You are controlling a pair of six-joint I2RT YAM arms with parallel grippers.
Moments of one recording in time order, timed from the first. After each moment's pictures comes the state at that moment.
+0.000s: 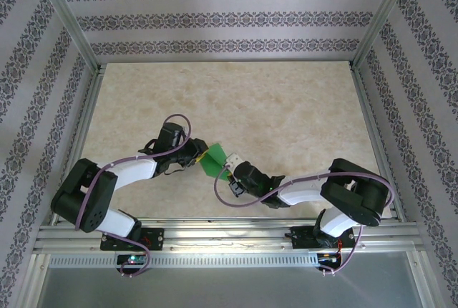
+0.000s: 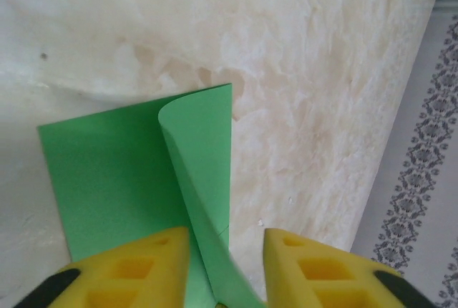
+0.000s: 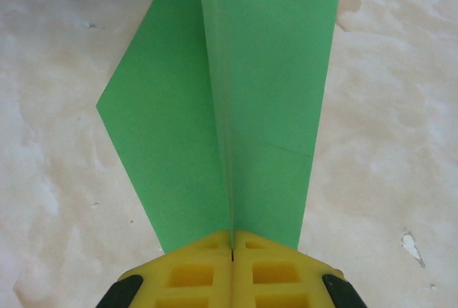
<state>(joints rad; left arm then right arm) -0.42 1.44 0.58 0.13 0.38 -1.17 1.01 1.55 0.47 0.33 0.18 0.23</state>
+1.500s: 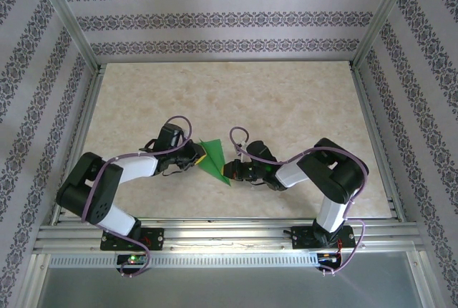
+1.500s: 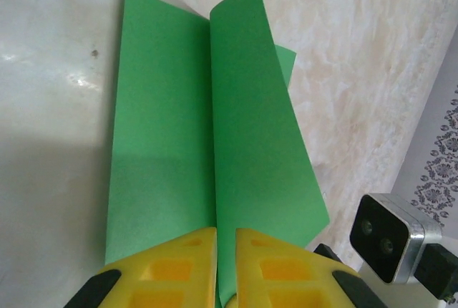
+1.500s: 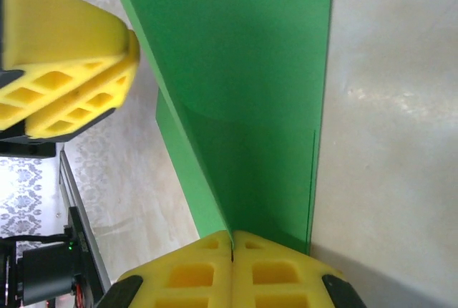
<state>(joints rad) -0.39 1.54 0.58 0.14 0.46 -1.11 0.73 1.78 0.50 0.65 -0.51 0.94</state>
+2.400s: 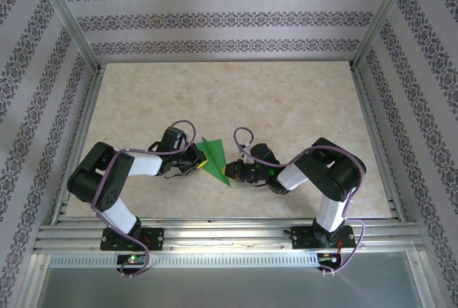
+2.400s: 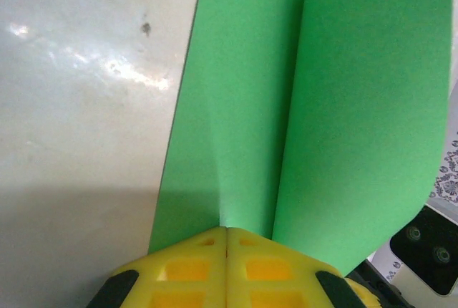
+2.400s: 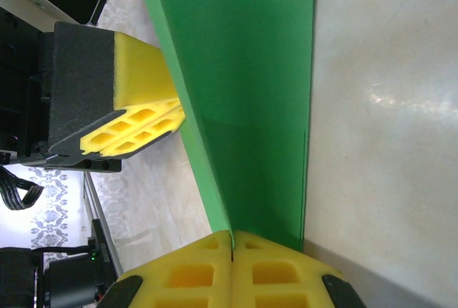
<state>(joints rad) -0.39 1.65 0.56 0.22 0.50 -1.10 0.72 1.80 0.45 0.79 -0.51 1.03</state>
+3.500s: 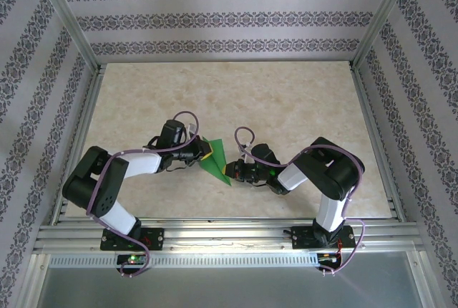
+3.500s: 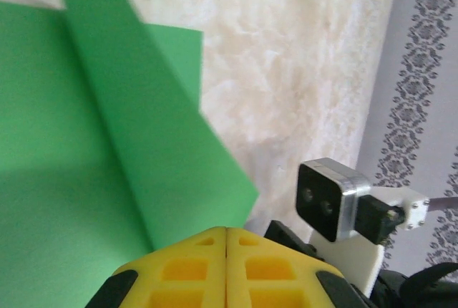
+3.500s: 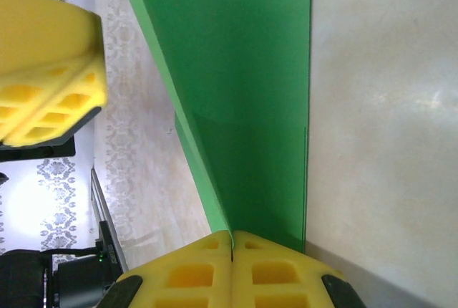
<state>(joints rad) -0.40 1.60 0.62 0.27 0.59 -1.03 0.71 1.82 0.44 0.82 -0.52 1.05</state>
